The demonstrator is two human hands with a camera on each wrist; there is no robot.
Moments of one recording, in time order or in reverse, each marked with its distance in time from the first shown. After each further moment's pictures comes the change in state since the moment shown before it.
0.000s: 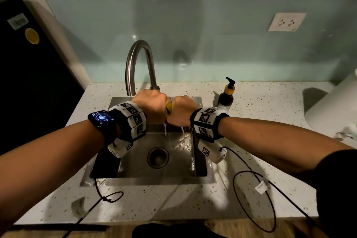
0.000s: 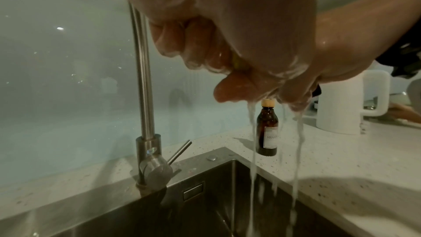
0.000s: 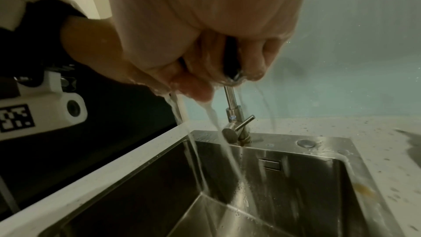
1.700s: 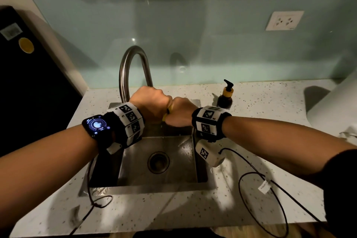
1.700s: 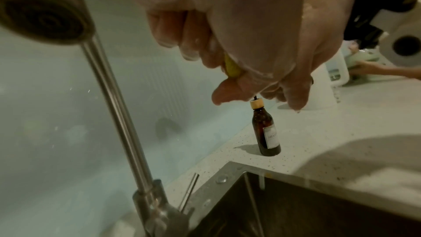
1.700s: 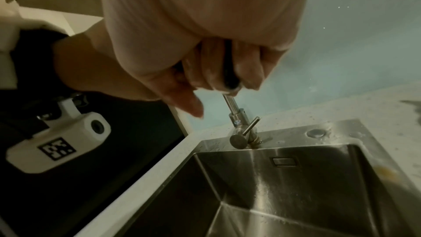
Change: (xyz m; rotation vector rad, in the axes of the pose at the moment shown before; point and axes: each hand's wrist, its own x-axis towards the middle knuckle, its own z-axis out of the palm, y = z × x) left_hand -0.003 -0.001 -0.028 0.238 0.105 0.173; right_hand -0.006 -0.011 -0.025 0.024 -0.090 0.184
